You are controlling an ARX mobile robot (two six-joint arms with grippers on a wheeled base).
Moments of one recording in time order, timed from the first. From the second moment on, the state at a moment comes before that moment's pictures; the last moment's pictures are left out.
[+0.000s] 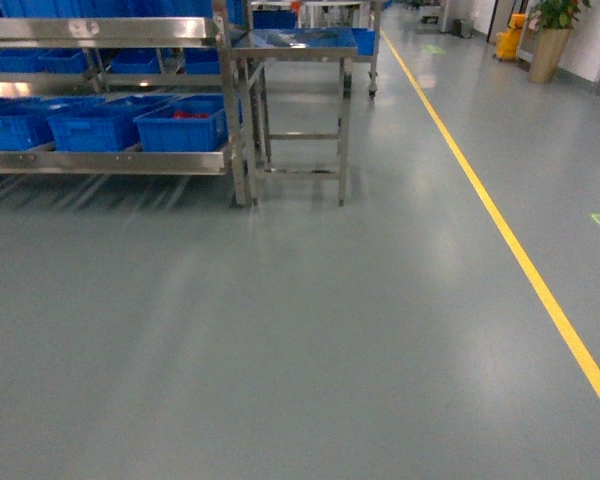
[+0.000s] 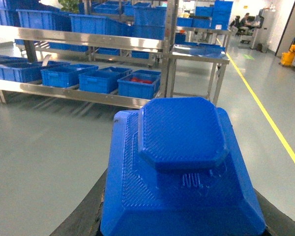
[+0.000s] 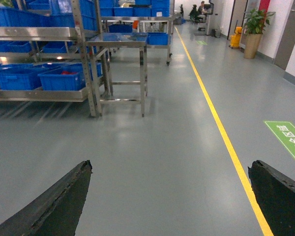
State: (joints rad) left arm -0.32 0.26 0.27 -0.01 -0.48 -0.06; right arm 0.00 0.01 0.01 0.00 0.00 0.00
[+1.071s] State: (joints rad) left arm -0.32 0.25 0.27 -0.01 -0.48 -0.06; right arm 0.00 0.01 0.01 -0.01 0.00 0.00
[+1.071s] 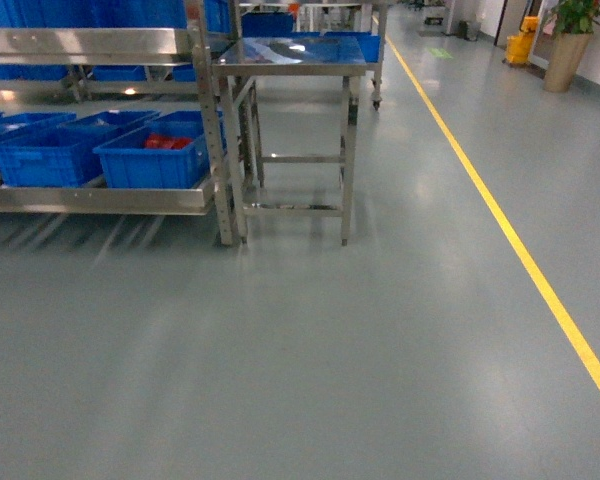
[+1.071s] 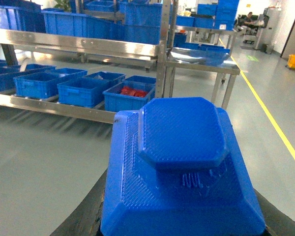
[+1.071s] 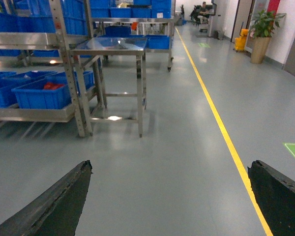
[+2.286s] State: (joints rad) left arm -0.31 0.26 0.27 -0.01 -0.48 -0.06; right arm 0.00 0.01 0.01 -0.01 0.00 0.00
